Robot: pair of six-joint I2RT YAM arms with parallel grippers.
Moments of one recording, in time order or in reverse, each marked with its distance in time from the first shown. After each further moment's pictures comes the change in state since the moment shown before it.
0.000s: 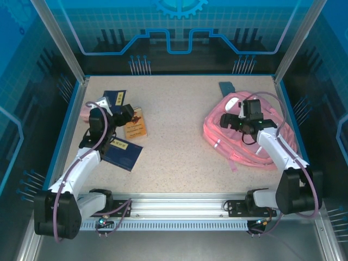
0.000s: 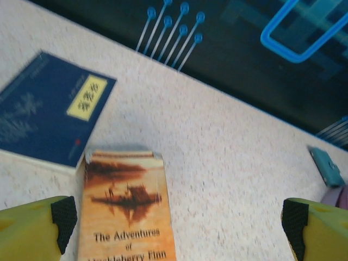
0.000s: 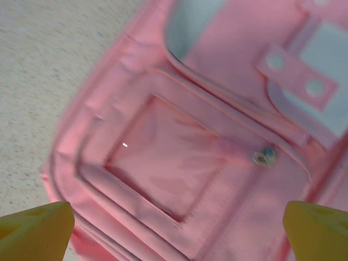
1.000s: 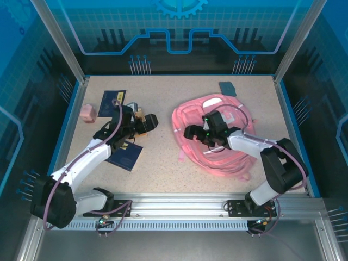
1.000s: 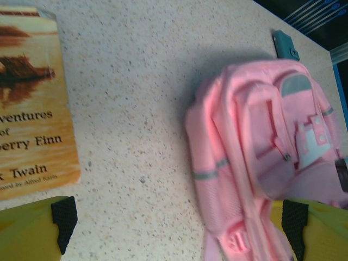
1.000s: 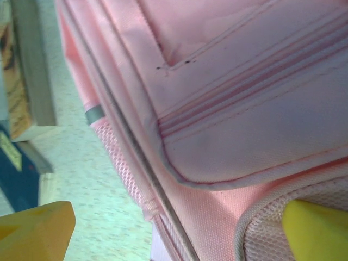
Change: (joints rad) left arm -0.288 0.111 0.149 -0.300 0.074 -0.161; right arm 0.424 0.257 -0.067 0.380 -0.201 0.425
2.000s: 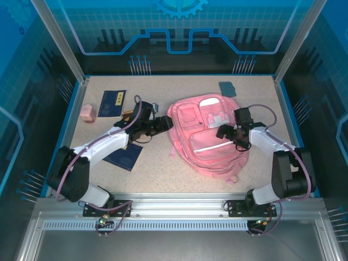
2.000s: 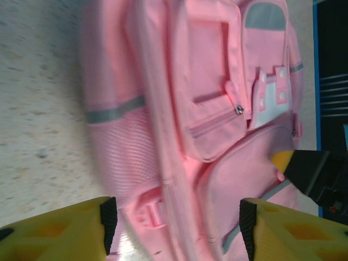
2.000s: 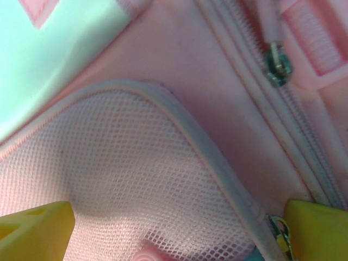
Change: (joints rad) left arm -0.132 0.298 0.153 0.059 0.166 -0.135; right arm -0.346 -0.106 -0.025 -0.366 0.210 -0.211
